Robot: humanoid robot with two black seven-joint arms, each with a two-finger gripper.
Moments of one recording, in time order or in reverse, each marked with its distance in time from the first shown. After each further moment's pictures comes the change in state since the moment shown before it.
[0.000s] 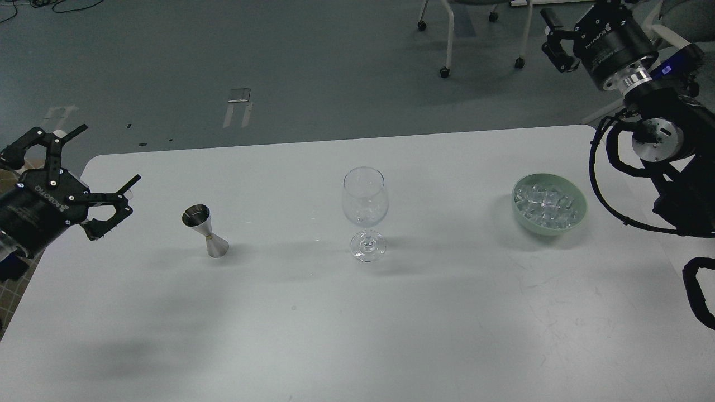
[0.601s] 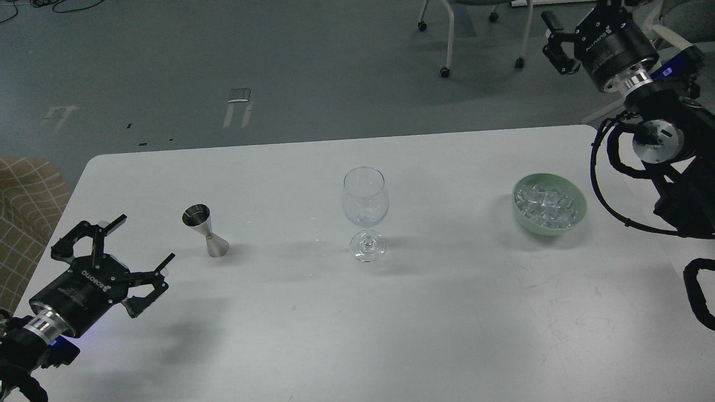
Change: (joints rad) left arm 0.228 -0.196 0.000 0.020 -0.021 -0.023 -0.005; right arm -0.003 -0.002 -0.003 -0.001 -0.002 0.000 -0.003
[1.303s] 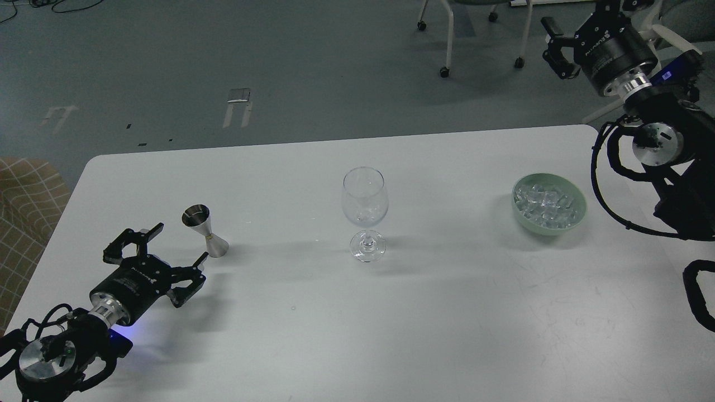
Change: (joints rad) left arm -0.118 -0.297 -0.072 0.245 -0.004 0.152 0.149; right arm -0.003 0.003 -0.006 -0.013 -0.002 0.000 -0.005
